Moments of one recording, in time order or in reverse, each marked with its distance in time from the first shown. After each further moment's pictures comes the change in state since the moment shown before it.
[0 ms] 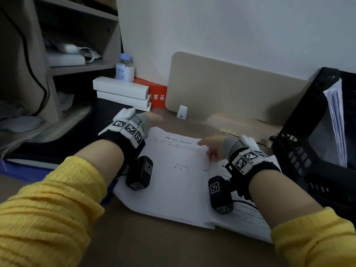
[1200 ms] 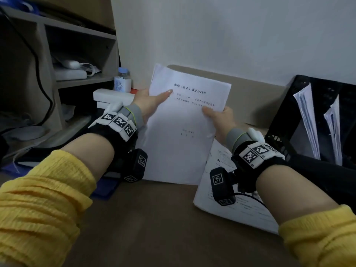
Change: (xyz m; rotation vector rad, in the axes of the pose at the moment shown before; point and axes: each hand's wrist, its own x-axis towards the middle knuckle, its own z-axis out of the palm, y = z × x) left_hand -0.047 0.020 -0.027 -0.985 0.239 0.509; right_hand -0.065 -0.021 -0.031 0.673 0.220 -0.717
